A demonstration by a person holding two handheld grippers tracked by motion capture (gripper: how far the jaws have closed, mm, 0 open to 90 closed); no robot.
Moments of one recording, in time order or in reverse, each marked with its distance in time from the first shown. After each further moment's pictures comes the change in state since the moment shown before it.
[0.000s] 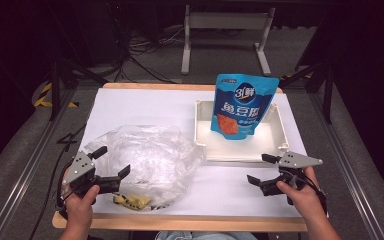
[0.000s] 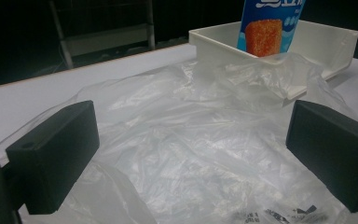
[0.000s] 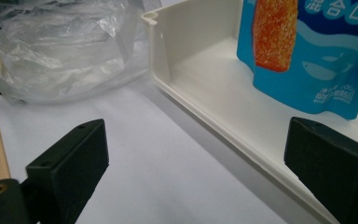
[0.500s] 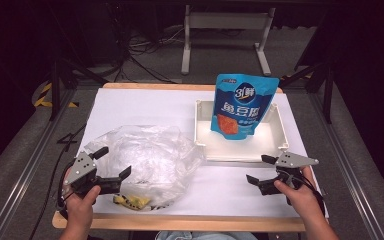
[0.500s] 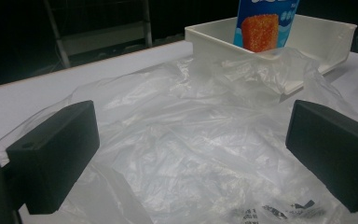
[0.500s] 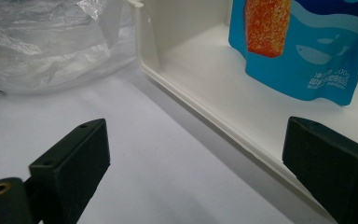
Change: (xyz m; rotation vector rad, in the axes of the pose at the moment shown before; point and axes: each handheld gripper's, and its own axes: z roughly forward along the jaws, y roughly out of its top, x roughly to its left) left arm -0.001 0.000 0.001 0.008 -0.004 0.013; right arm -0.002 -0.004 0.005 0.028 -0.035 0.003
